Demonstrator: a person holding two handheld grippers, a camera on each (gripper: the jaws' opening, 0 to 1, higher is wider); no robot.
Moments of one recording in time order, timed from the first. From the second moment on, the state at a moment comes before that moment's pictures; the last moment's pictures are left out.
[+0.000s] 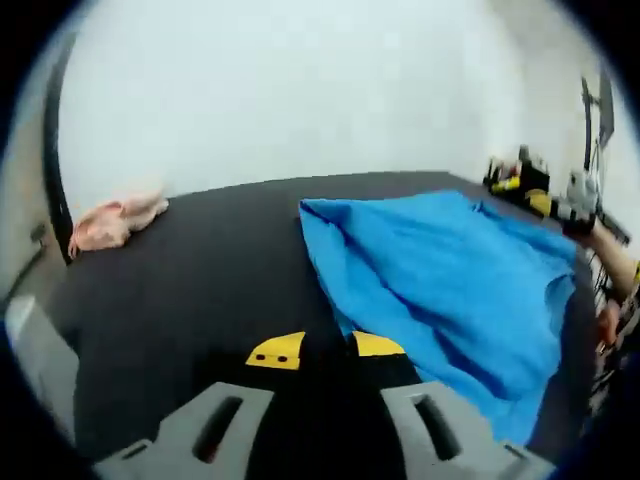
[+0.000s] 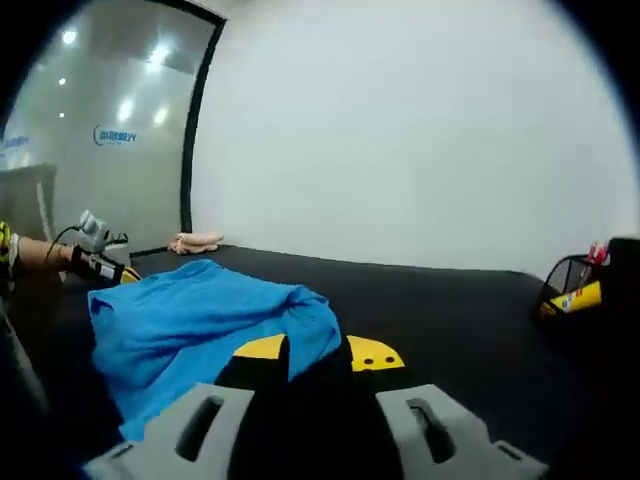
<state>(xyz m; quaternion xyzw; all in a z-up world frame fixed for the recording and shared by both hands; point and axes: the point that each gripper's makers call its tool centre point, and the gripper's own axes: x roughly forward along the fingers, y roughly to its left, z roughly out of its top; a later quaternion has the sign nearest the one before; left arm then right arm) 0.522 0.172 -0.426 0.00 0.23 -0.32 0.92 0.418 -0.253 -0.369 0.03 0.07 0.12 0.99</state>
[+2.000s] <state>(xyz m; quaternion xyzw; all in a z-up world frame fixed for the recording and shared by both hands) 0.461 0.218 -0.409 -0.20 0.21 -0.29 0.91 0.461 0.039 -0.281 0.11 0.07 0.31 0.94</state>
